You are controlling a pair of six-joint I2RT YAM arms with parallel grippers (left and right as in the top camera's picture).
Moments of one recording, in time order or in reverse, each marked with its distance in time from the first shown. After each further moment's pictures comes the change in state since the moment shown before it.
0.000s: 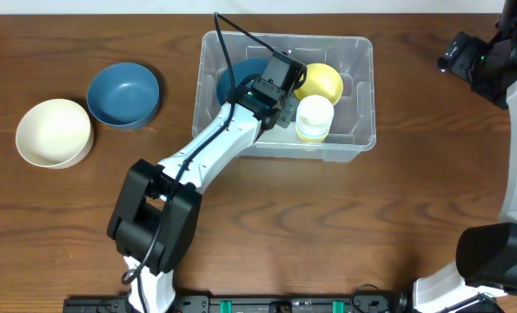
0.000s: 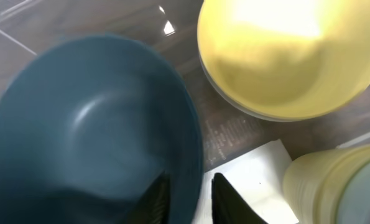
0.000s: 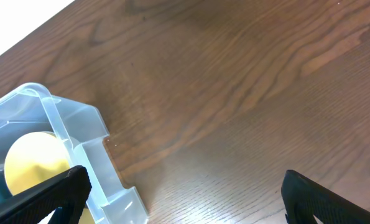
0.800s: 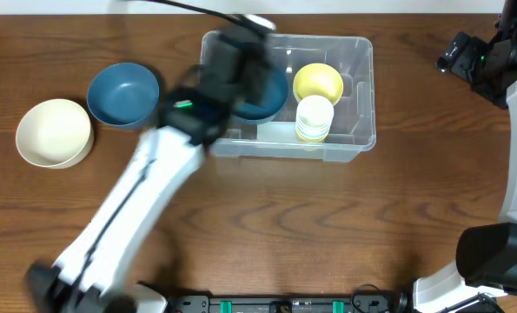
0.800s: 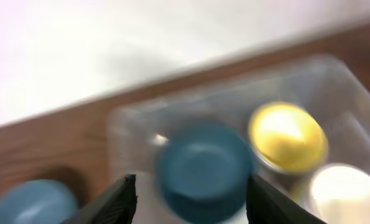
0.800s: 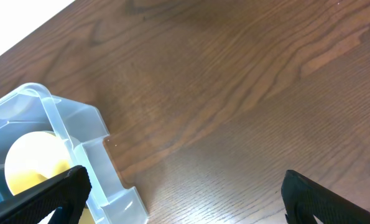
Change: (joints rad) left arm 0.119 -0.453 0.021 -0.103 -0.044 -0.020; right arm 0.000 0.000 0.000 0.000 0.000 0.000
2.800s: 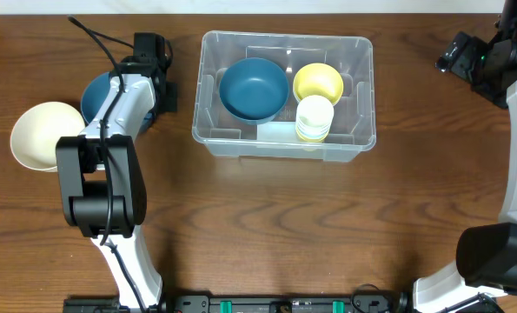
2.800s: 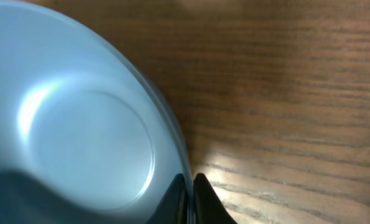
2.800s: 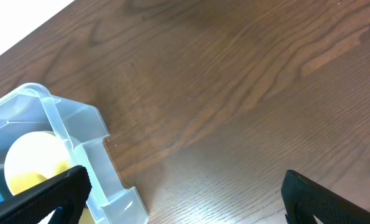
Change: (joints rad) left arm 0.442 0.563 0.009 -0.096 -0.040 0.028; right arm 0.000 0.000 0.000 0.000 0.000 0.000
